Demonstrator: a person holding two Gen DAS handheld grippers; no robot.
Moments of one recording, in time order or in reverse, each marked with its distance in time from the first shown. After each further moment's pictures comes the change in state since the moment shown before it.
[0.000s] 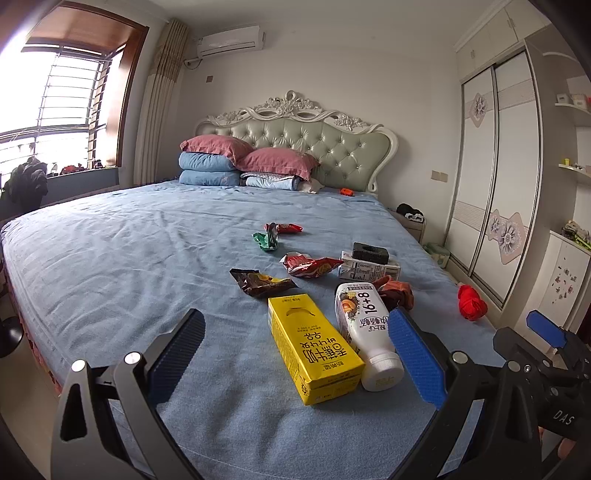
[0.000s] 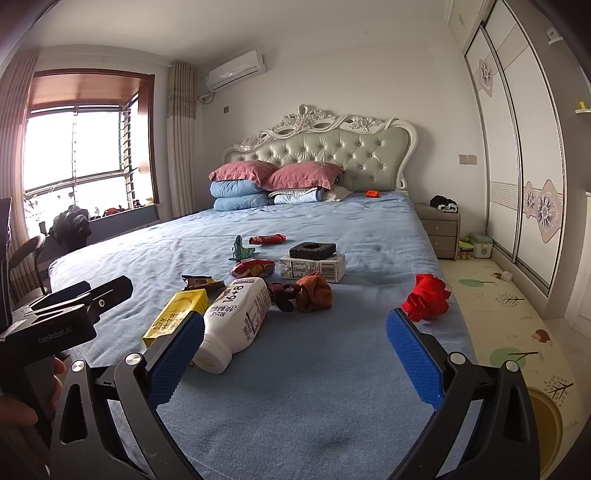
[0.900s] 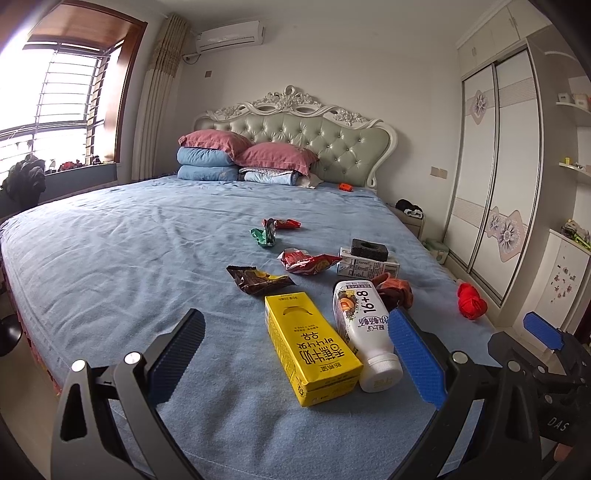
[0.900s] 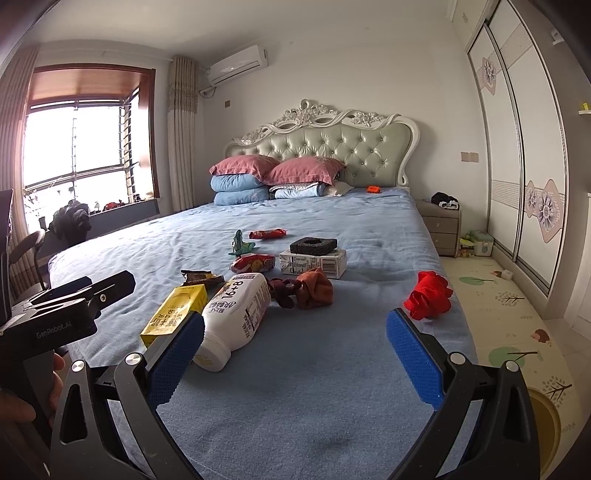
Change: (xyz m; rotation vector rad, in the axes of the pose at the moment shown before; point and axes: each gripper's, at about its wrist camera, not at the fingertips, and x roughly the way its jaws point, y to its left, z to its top) left arm 0.006 0.001 0.001 -0.007 0.022 -0.009; right arm 0.006 0.000 0.003 -0.007 0.024 0.001
